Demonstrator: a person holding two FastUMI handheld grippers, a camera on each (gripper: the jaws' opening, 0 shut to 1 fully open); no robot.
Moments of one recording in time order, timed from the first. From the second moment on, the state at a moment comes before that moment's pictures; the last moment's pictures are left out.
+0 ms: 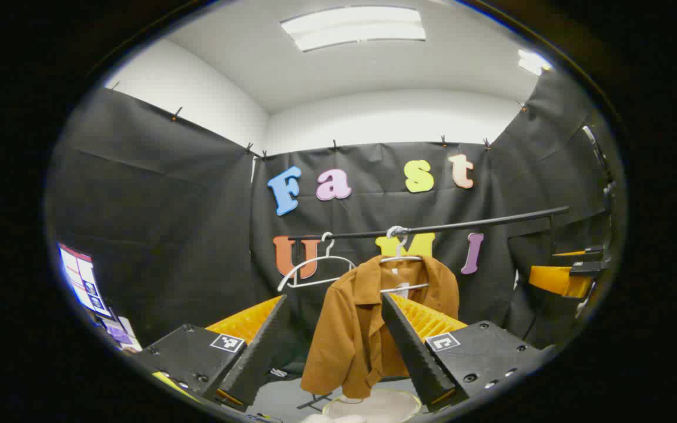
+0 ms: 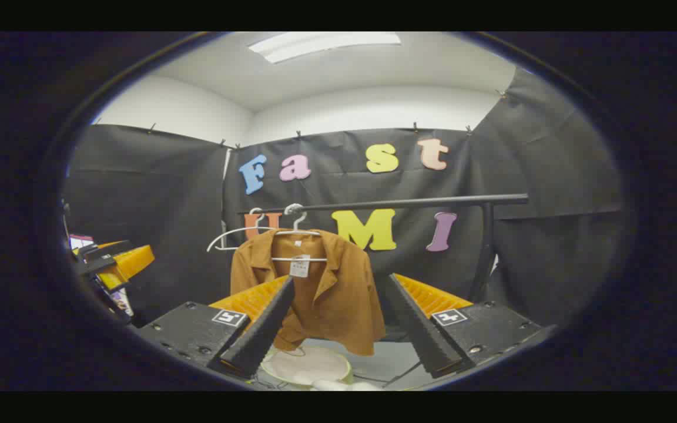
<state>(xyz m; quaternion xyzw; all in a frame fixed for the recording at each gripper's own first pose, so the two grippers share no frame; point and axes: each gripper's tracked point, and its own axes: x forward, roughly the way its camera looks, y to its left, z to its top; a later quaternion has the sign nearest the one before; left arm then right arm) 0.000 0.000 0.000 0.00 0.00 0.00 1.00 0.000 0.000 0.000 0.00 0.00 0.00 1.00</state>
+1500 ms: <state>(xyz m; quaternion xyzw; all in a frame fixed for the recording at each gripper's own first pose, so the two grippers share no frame) 0.039 -0.028 -0.078 0.02 0.05 -0.06 1.00 0.050 0.008 -0.075 -0.03 0.05 0.03 1.00</state>
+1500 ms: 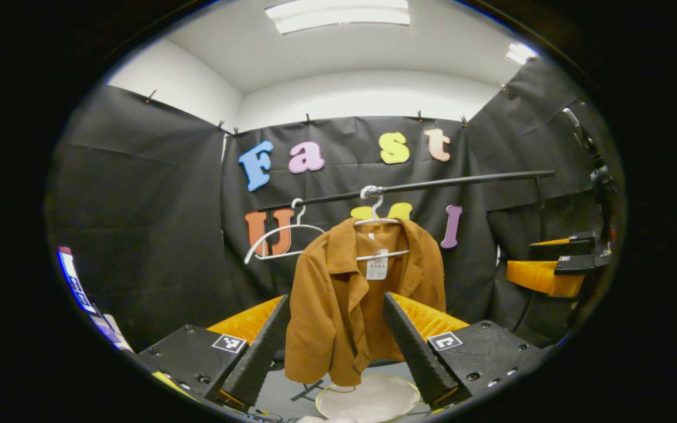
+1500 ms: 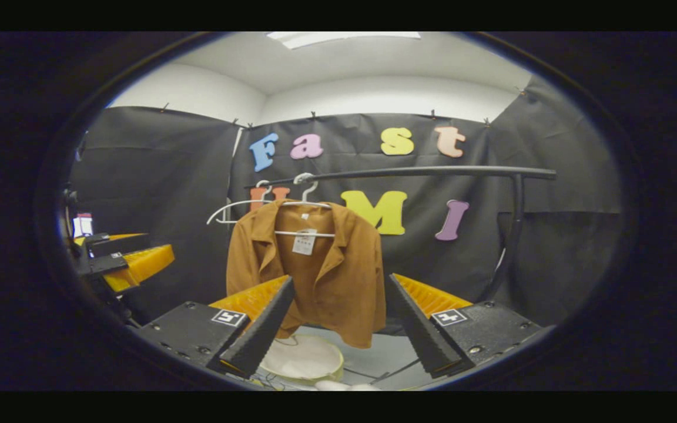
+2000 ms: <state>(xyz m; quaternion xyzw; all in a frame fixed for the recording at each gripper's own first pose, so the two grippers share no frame) 0.156 -0.063 -0.146 -0.01 0.07 -0.05 1.00 0.187 0.001 -0.111 -0.01 0.07 0.07 0.99</state>
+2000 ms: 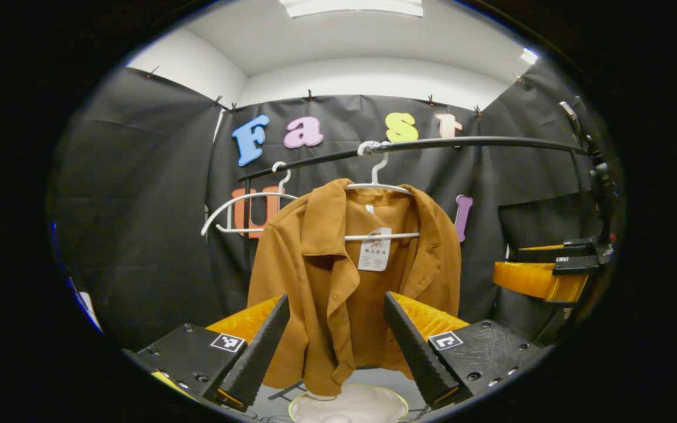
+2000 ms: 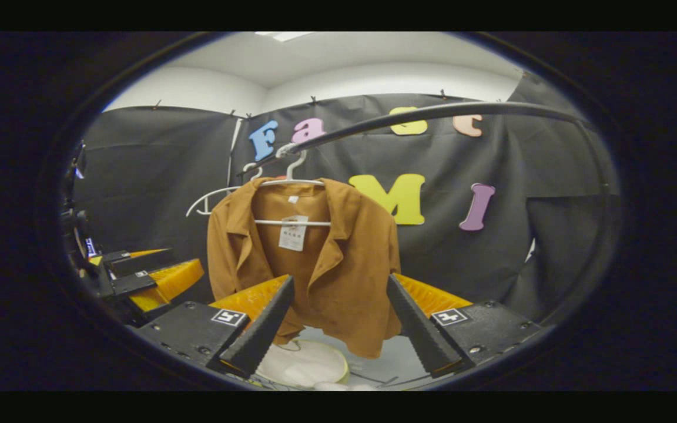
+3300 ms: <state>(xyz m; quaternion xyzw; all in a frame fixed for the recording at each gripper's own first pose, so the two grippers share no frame) 0.318 -0.023 -0.171 0.00 0.11 0.08 0.99 0.382 0.025 -0.126 0.05 0.10 0.17 0.98</state>
